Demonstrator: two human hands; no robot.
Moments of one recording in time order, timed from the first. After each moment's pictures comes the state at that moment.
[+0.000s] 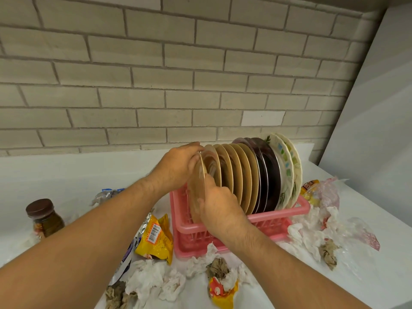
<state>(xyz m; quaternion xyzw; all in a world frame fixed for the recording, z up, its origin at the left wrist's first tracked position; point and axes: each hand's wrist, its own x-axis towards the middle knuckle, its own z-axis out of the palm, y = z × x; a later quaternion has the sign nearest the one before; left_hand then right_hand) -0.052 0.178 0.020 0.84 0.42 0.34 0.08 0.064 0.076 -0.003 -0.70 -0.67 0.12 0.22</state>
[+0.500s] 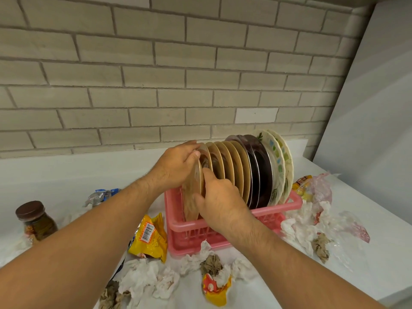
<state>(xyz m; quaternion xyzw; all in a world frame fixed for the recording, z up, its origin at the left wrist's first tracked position) -0.037 0.179 0.015 0.82 0.42 0.36 0.14 0.081 0.062 0.014 -0.67 -0.69 0.09 0.25</state>
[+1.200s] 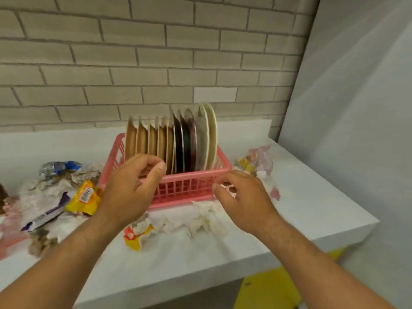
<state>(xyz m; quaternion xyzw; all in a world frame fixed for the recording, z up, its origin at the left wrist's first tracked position) 0.057 -0.010 -0.015 0.76 0.42 0.49 0.10 0.291 -0.060 -0.025 -0.58 -0.70 0.11 0.39</state>
